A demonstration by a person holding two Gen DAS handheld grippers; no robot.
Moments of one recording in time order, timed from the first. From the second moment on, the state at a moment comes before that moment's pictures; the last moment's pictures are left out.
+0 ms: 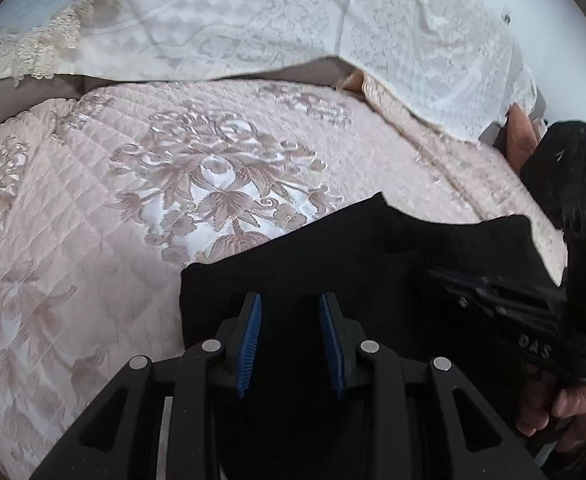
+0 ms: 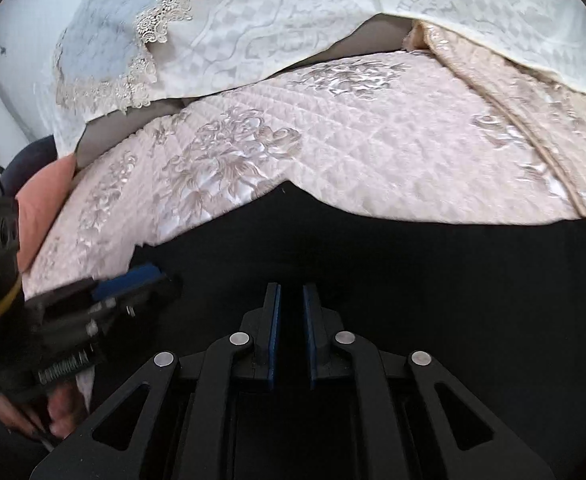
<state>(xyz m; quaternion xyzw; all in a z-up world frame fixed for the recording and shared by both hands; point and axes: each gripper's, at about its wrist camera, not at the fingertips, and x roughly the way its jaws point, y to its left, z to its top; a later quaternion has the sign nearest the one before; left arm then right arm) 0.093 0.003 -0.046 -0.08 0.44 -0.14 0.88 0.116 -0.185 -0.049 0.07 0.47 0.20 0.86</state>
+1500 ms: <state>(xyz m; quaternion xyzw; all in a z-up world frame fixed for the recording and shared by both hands) -0.017 -0.014 -0.052 -0.08 0.42 -0.16 0.89 0.028 -0.197 -0.052 0.12 0.47 0.22 0.85</state>
